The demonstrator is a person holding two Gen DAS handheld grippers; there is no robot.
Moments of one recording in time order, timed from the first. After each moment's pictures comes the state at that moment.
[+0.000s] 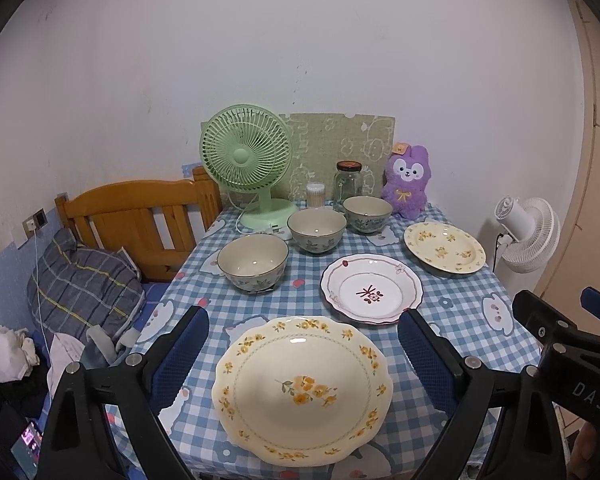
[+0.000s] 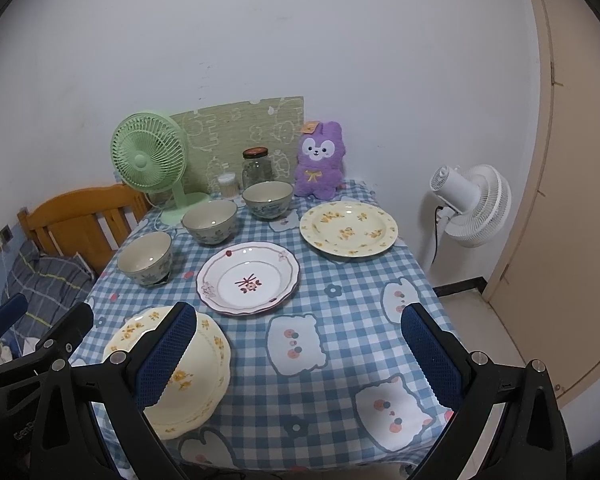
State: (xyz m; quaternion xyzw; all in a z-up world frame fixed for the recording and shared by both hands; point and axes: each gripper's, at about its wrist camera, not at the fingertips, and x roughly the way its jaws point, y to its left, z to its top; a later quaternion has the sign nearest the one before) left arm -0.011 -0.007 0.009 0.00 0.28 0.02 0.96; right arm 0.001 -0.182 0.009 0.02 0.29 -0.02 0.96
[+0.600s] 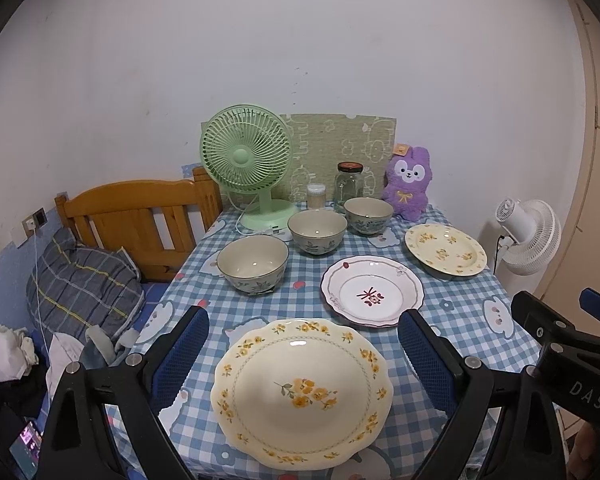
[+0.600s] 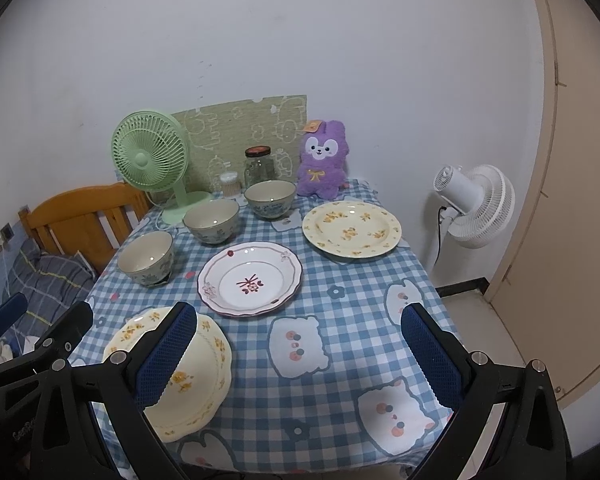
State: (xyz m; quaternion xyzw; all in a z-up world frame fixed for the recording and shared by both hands) left arm -0.009 -0.009 0.008 0.00 0.28 0.03 0.96; right arm 0.007 -0.179 0.006 0.02 0.29 -0.01 0.96
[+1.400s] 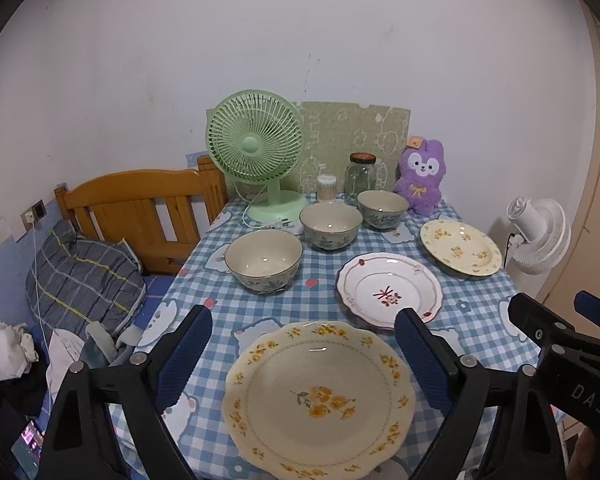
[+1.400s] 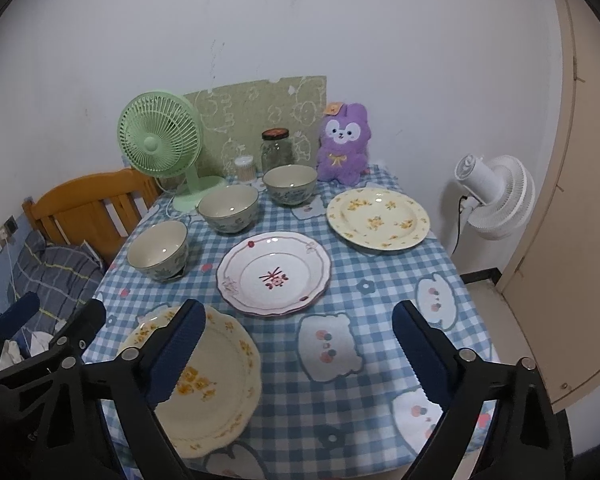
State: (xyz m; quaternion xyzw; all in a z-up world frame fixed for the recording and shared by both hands) left arm 0.022 0.016 0.000 0.00 0.30 0.03 0.95; right arm 0.044 -0.146 -0.001 0.02 0.33 0.00 0.94
